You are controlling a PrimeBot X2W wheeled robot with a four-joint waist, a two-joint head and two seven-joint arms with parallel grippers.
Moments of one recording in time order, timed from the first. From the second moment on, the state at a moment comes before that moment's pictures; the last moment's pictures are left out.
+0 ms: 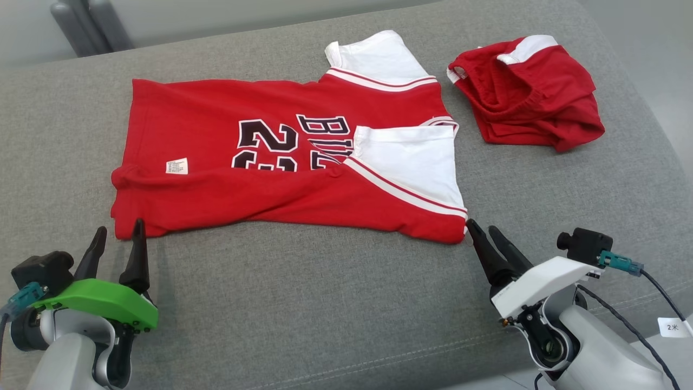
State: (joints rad) left arm -0.27 0.23 -0.19 0.52 -0.65 -0.12 -0.25; right arm -0.28 -0.25 0.65 0.50 1.13 0.11 -0.25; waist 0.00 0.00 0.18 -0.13
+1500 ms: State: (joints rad) left arm -0.35 0.21 -0.15 0.63 -0.77 -0.12 -0.17; right arm -0.39 -0.14 0.67 0.61 1.20 0.11 -0.20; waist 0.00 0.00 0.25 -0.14
